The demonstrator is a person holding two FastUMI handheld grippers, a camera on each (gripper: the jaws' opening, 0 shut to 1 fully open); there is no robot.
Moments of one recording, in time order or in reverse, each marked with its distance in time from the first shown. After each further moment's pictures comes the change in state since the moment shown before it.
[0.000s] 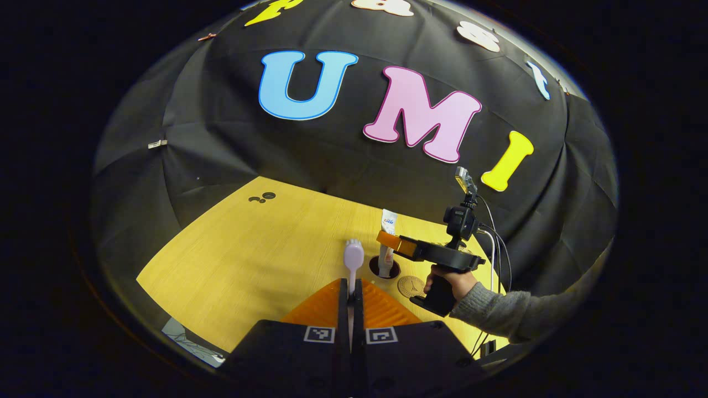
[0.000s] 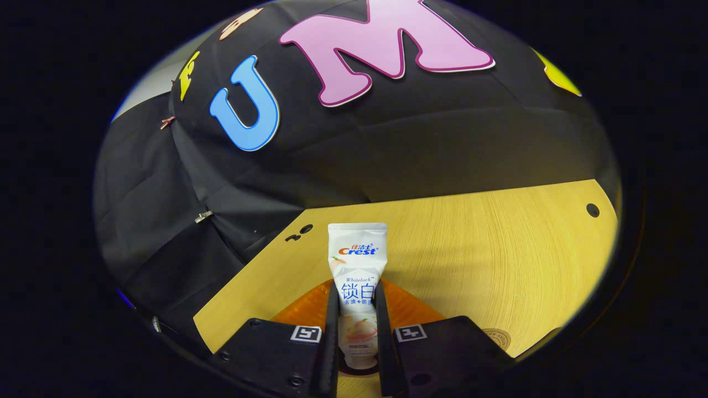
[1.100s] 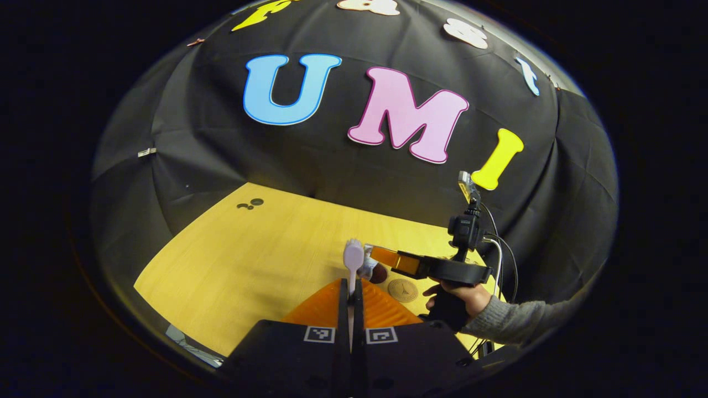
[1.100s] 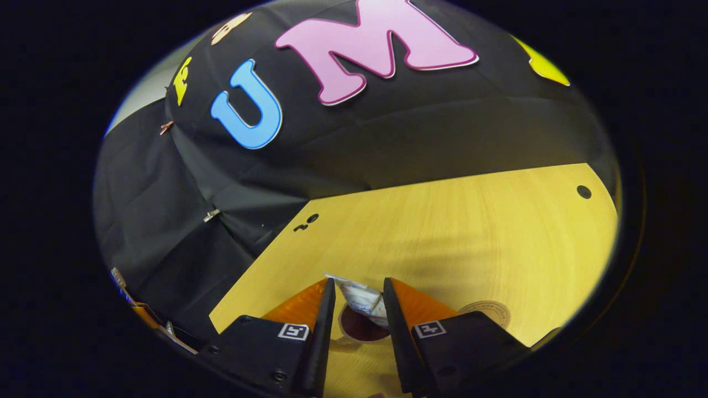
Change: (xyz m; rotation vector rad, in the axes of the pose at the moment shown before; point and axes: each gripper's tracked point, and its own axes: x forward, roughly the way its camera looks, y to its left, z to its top) left arm 0.013 -0.031 0.011 0.035 -0.031 -0.065; right arm -0.061 0.000 0.000 0.057 0.032 -0.008
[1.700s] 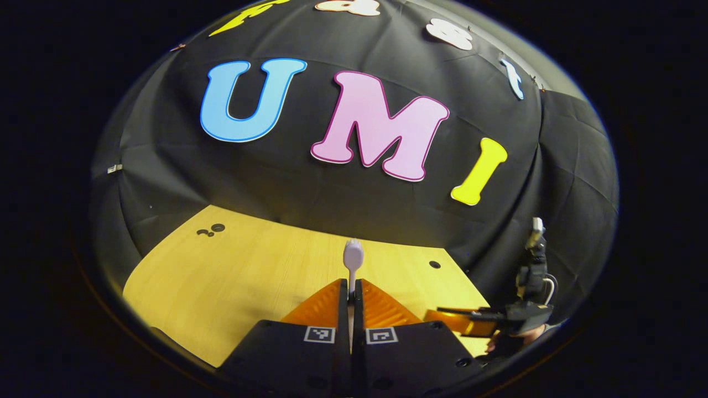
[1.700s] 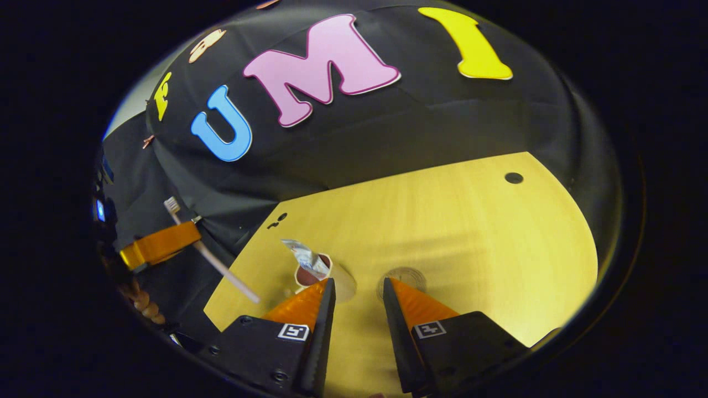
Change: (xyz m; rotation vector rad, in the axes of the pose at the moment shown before) left arm 0.082 -0.041 0.048 0.028 -0.088 -0.123; right arm -0.149 -0.079 -0.023 0.075 0.021 -0.174
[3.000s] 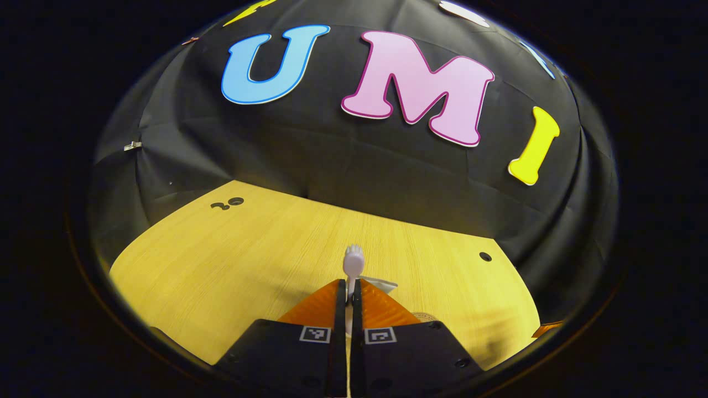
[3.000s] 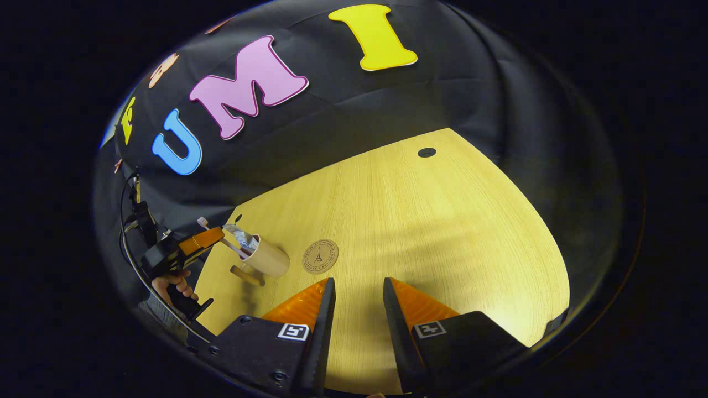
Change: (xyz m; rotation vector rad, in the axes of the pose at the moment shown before) left arm 0.090 0.036 -0.083 -0.027 0.068 0.222; right arm -0.080 -0.117 -0.036 0.124 0.025 -0.174
